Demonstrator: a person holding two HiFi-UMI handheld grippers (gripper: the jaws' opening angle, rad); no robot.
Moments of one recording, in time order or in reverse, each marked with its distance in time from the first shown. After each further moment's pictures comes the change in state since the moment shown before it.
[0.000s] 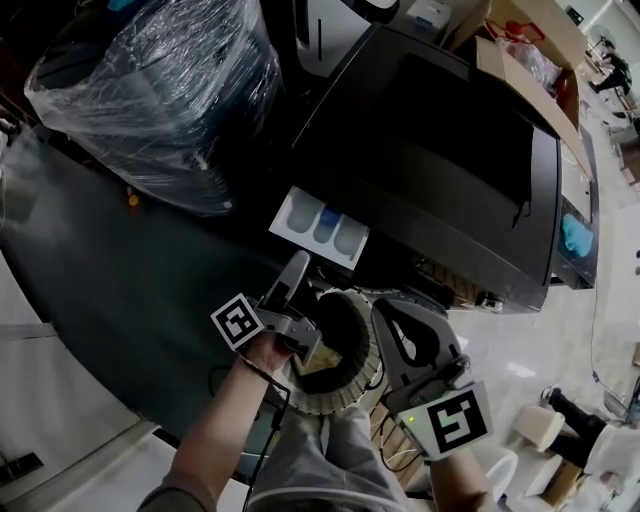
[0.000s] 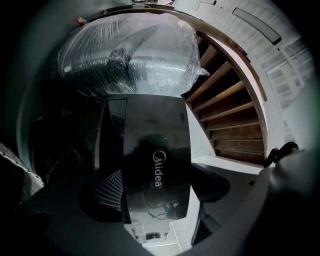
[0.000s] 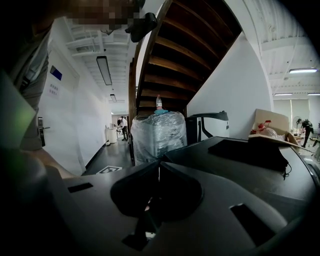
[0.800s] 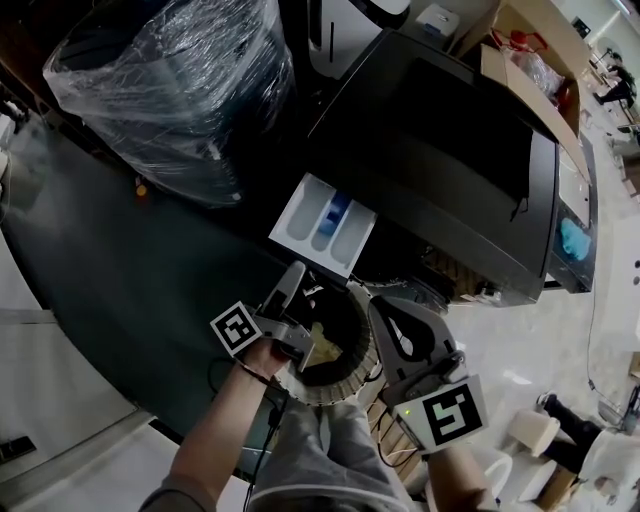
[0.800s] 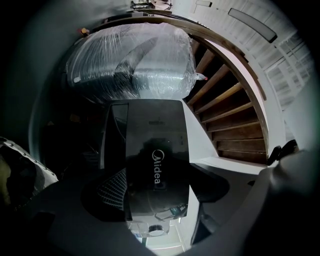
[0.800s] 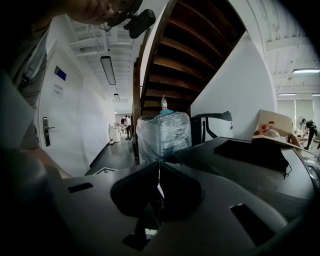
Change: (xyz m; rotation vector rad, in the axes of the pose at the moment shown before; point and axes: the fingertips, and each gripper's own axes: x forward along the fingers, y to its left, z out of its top) left arm -0.053 -0.001 -0.006 0.012 -0.038 0.047; right arm -0.014 0.029 0.003 -0.017 0.011 0.038
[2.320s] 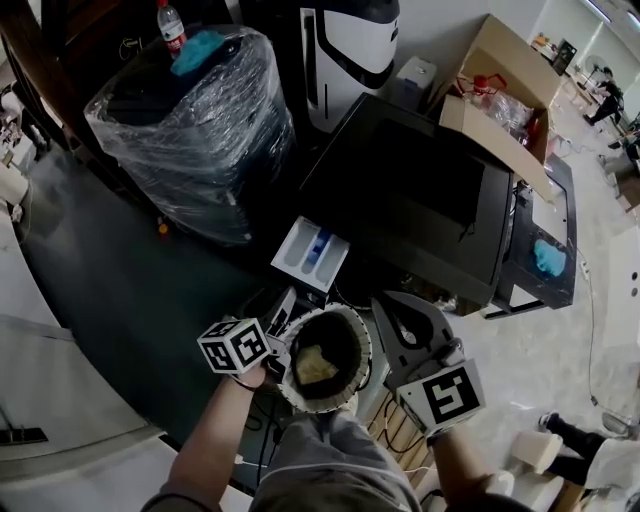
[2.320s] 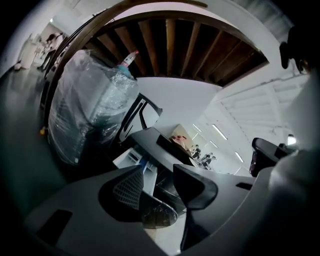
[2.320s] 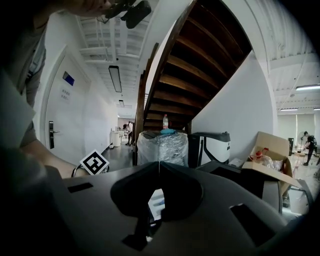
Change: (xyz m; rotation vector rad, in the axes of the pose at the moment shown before) left arm -0.037 -0.130 -0.013 0.838 0.198 0.401; right arm -0.084 -0.006 0.118 -0.097 -0.095 0.003
